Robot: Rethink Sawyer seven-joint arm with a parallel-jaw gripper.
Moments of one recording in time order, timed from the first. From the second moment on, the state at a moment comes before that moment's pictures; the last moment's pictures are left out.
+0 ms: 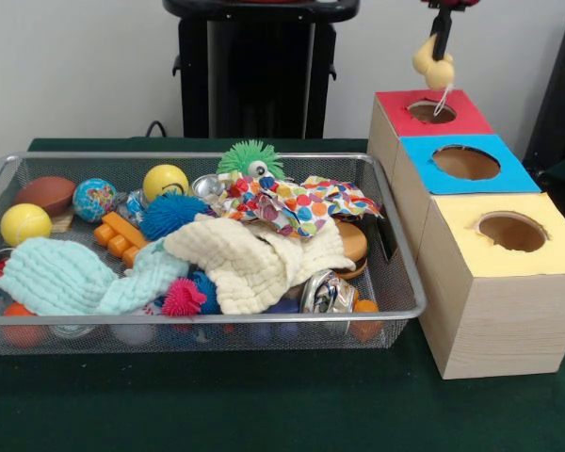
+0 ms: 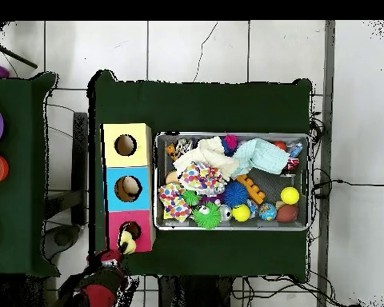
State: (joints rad) arm 0.51 -0.96 -0.26 2.43 0.66 -0.13 2.78
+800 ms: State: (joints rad) arm 0.42 -0.83 -0.09 2.46 0.64 -0.39 2.96
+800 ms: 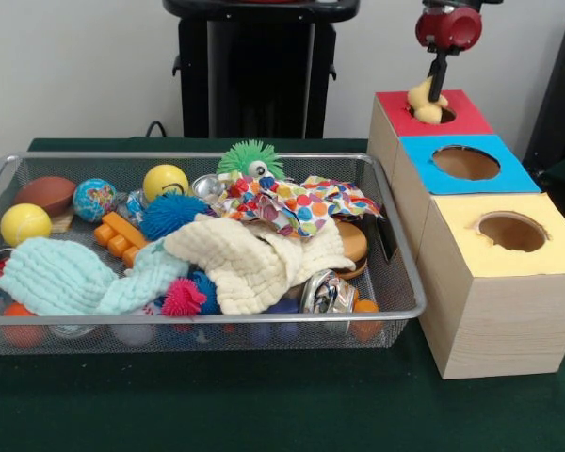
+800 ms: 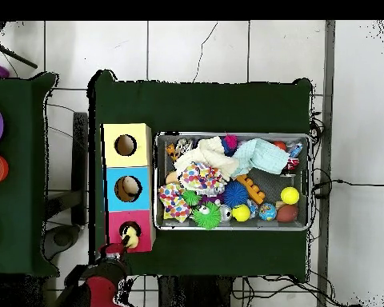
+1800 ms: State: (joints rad) arm 0.47 -0.77 -0.08 2.45 0.74 -0.48 2.97
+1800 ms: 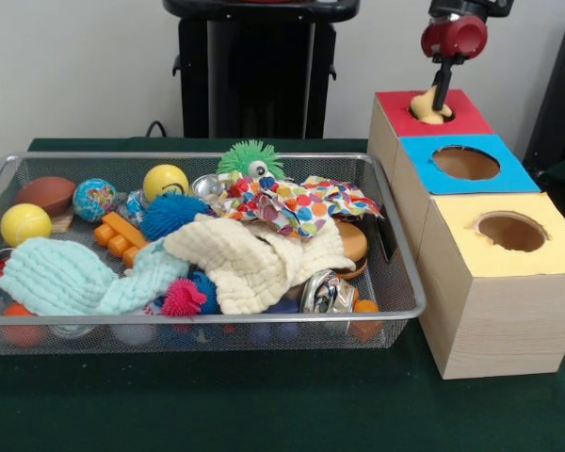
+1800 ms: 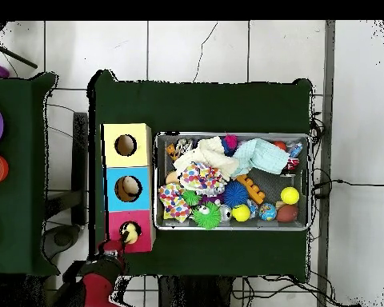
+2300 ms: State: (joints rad) arm 0.44 -0.72 -0.08 2.42 0.74 -0.48 2.97
